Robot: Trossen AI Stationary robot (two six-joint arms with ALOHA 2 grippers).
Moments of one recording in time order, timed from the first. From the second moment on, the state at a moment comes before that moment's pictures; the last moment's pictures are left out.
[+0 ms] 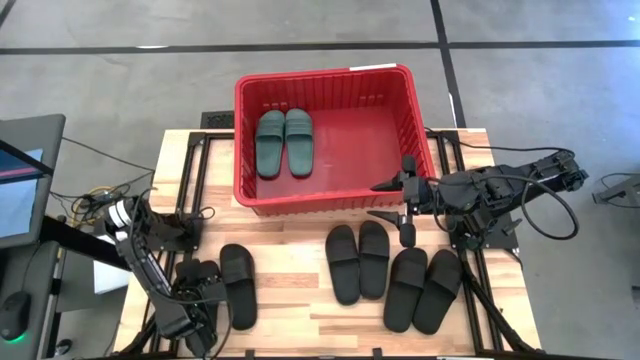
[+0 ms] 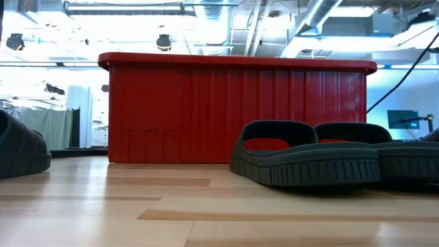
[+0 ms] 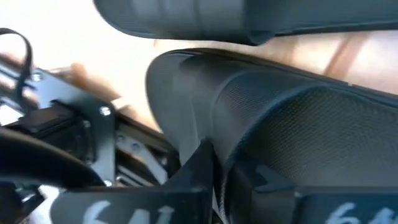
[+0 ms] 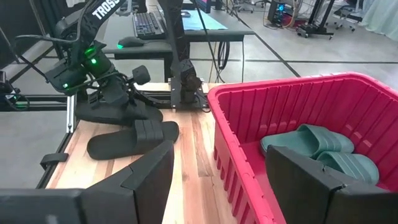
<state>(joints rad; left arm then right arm) -1.07 1.76 1.18 -1.41 -0.02 -1.35 0.34 1.11 1.25 -0.49 0.42 0.05</state>
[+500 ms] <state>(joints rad) -1.05 1.76 1.36 -1.57 -0.08 -1.38 0.34 1.11 1.25 -0.49 0.42 0.05</state>
